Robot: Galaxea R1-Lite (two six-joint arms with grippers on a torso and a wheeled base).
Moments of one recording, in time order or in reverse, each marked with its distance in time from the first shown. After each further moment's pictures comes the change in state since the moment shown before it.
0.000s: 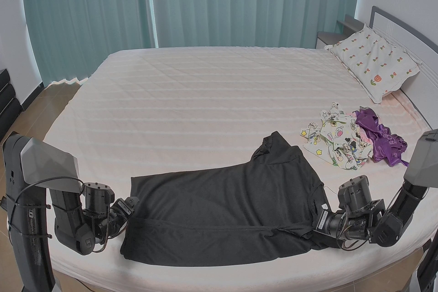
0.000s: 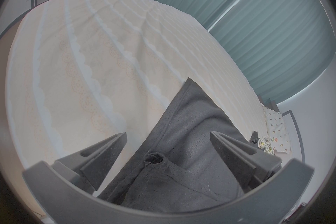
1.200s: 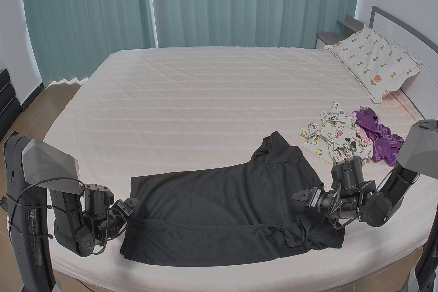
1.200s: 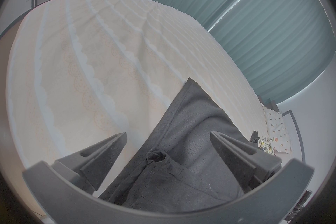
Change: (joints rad) left arm -0.001 0.006 0.022 -0.030 0.005 0.001; right arm -0.057 0.067 -0.217 0.072 0.062 -0.011
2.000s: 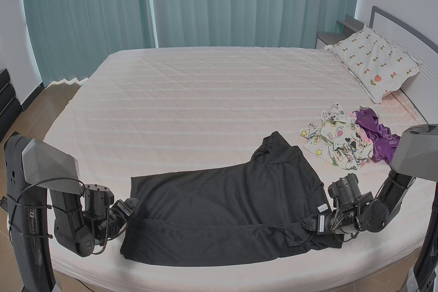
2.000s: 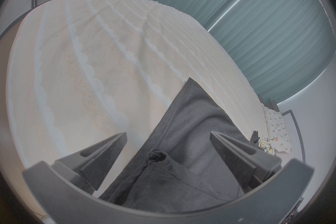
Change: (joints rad) left arm 0.000 0.001 -0.001 0.000 0.000 0.002; right arm -0.008 0.050 0.045 0.162 -0.171 -0.362
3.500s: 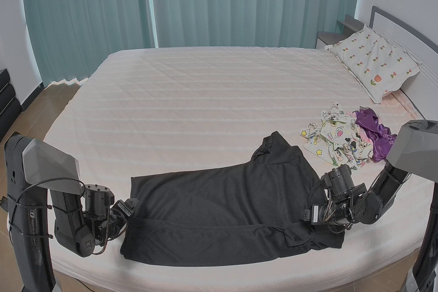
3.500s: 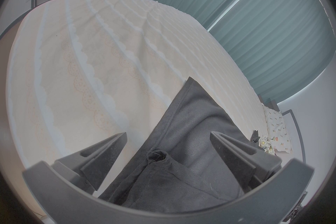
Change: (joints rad) left arm -0.002 0.002 0.000 0.000 0.000 0.000; right arm 0.020 0.009 -0.116 0.071 -0.045 0.006
